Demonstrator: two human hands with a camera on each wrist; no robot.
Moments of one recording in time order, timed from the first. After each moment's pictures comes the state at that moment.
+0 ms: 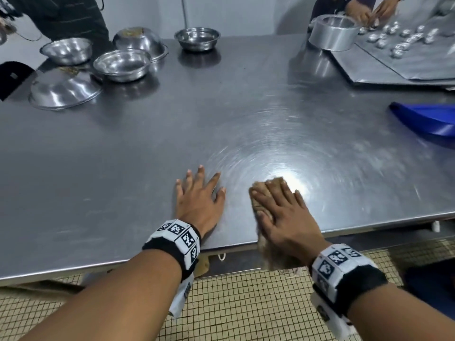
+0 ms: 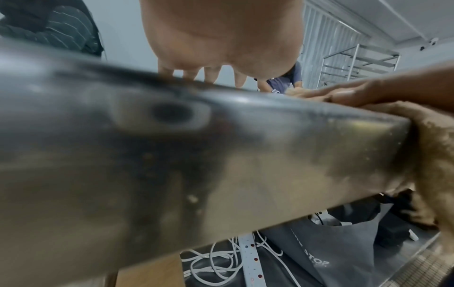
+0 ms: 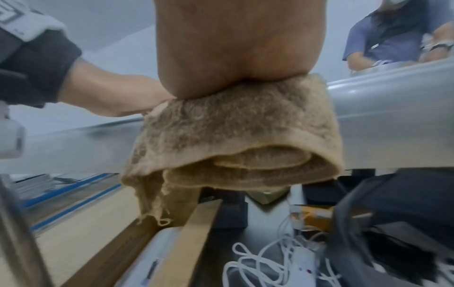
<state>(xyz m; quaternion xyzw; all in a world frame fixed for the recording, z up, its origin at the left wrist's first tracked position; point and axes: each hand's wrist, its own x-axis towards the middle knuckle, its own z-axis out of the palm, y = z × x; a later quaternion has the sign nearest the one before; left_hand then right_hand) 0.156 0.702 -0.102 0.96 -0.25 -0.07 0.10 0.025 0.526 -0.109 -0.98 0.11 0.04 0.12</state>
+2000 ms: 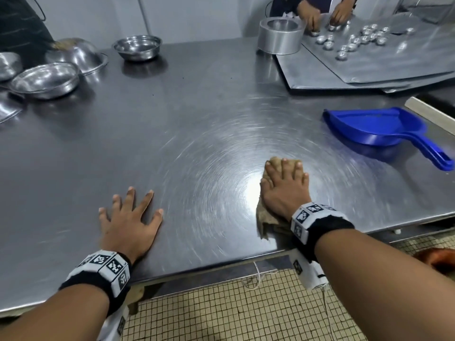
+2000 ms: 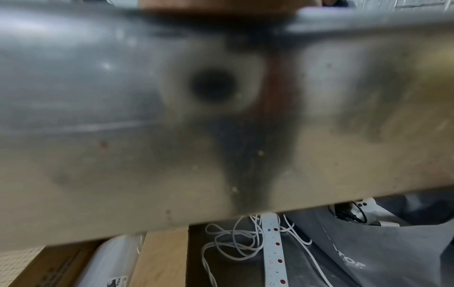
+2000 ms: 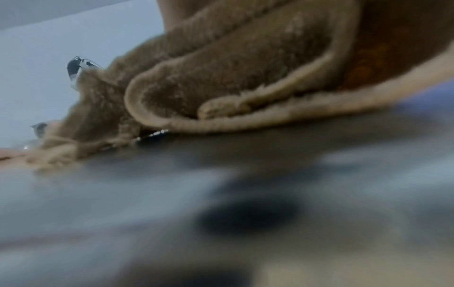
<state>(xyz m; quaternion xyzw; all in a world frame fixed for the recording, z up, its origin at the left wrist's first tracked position) 0.134 0.610 -0.125 0.99 -0.14 -0.02 0.05 0.026 0.281 -0.105 -0.94 0.29 0.06 0.15</state>
